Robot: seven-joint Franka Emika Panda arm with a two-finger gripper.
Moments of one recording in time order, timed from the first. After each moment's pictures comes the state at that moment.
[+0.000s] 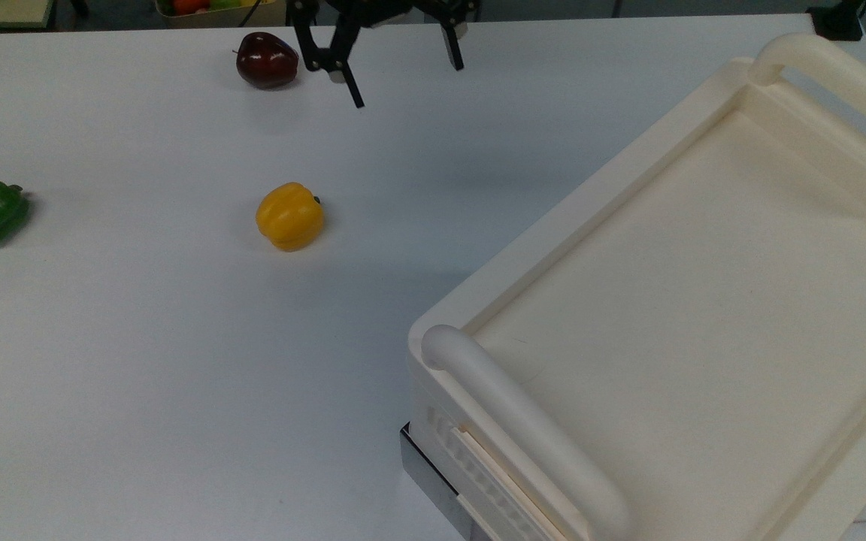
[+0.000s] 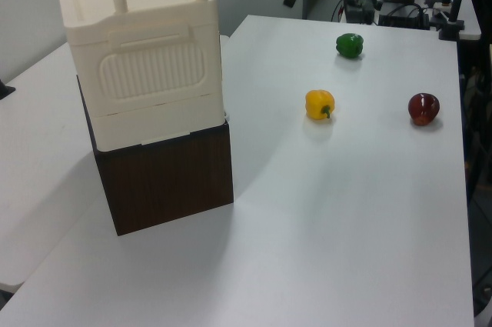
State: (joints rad) arm 0.20 0.12 -0.10 -1.50 0.30 2.02 -0.35
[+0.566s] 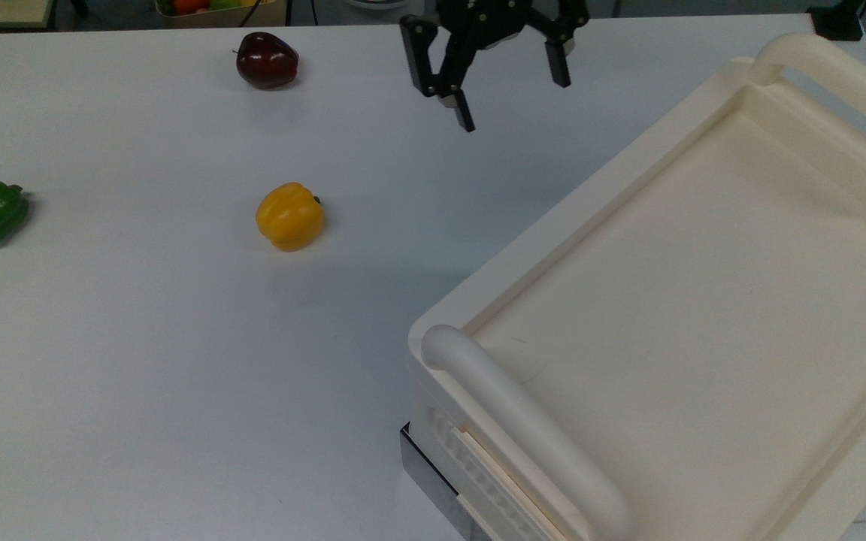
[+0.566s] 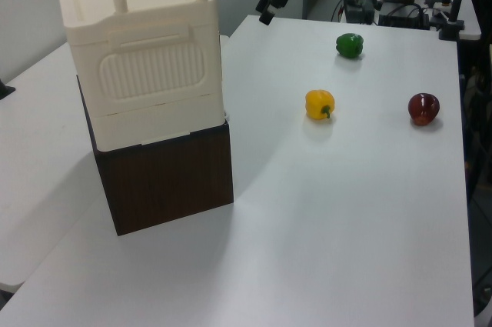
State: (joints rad) arm 0.34 0.16 -0.10 -1.50 0.30 2.16 -0.35
